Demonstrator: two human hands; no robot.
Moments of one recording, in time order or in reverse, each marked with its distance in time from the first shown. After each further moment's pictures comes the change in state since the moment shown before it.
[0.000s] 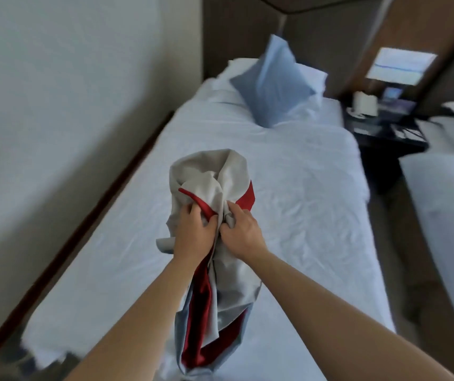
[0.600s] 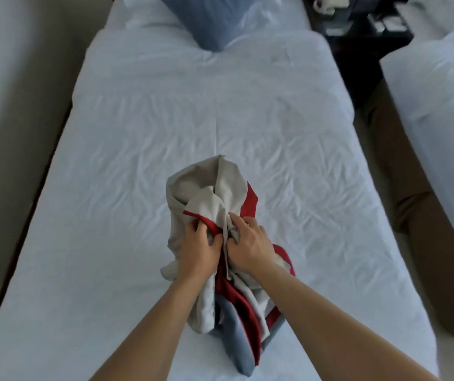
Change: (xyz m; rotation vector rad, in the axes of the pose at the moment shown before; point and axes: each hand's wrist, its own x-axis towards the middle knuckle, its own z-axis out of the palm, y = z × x) left_hand 0.022 -0.115 0.177 0.074 -0.500 -0.076; right_hand 0.060 0.183 0.055 -0.192 0.010 0.294
